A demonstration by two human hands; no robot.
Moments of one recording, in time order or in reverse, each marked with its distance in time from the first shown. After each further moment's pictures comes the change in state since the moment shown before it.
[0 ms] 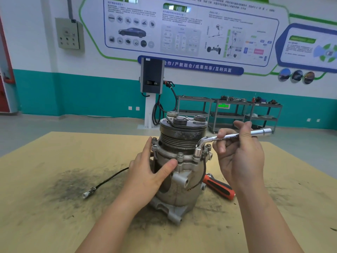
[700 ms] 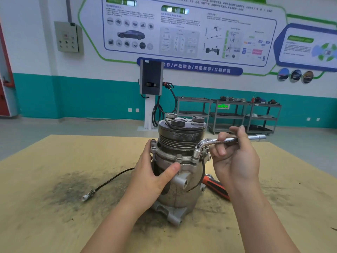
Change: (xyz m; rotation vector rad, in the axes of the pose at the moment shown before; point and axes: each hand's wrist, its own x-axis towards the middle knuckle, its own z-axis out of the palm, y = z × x) left_hand -0.004 0.007 0.009 -0.132 -0.016 0.023; right_hand -0.002 0.005 0.002 0.146 0.103 0.098
